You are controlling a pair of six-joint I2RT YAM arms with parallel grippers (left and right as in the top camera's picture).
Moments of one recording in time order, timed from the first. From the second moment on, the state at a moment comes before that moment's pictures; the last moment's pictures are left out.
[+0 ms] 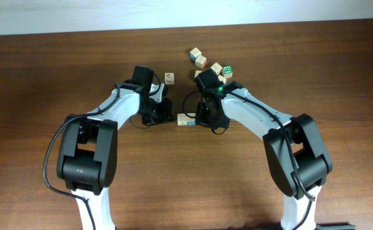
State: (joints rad) left arm -0.26 2.12 1.39 -0.63 0.51 -0.29; right arm 0.46 2.05 1.42 -0.77 -0.10 0.70
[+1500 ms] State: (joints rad) left arm -0.26 2.12 1.39 -0.63 0.51 -0.28; right arm 0.35 2.11 1.51 -0.79 -0.27 0.47
